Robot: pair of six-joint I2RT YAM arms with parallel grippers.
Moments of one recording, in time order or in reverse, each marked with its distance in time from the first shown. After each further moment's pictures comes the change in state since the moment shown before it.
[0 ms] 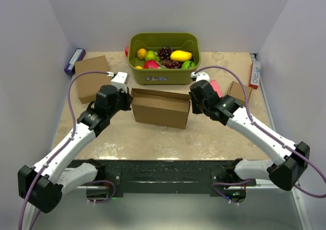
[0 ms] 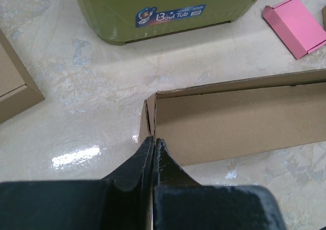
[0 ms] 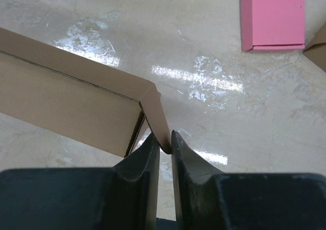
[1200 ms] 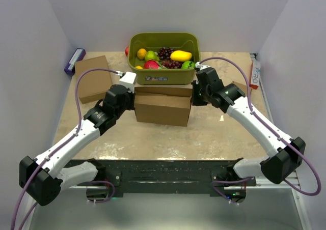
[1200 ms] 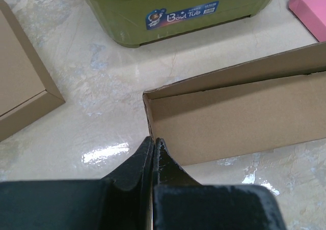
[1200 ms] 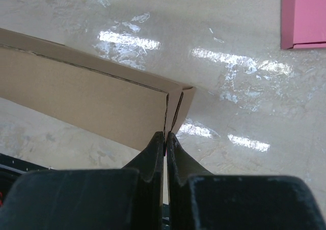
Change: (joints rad) left arm -0.118 0.068 0.058 -0.028 -0.185 0.048; right arm -0.141 0.092 0.129 -0.042 -0.274 0.047
